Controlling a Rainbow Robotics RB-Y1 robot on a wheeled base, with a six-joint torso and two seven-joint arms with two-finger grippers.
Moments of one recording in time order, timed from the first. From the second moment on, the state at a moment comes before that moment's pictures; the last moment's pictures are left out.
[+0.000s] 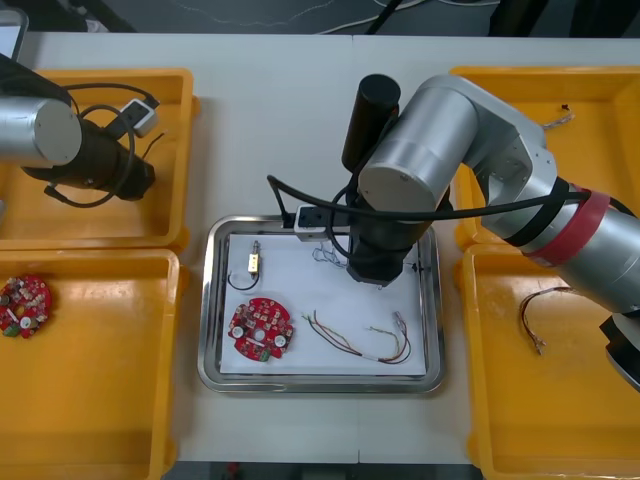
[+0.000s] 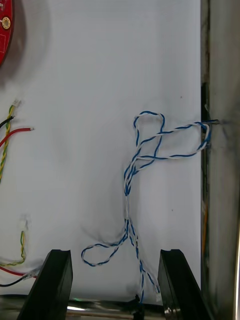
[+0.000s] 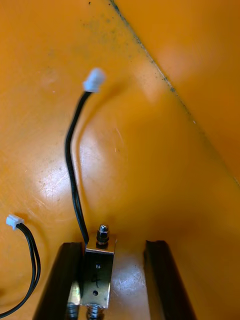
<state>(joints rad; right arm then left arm) -0.92 -0.49 0.74 -1.68 -0.84 1.67 1.98 -0.65 0.63 -0.09 -1.29 0.67 1.20 -2.03</state>
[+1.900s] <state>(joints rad) -0.60 -0.68 0.02 -2.06 -0.75 1.92 1.00 -0.57 0.71 0.02 -1.80 0.76 1.70 -1.87</state>
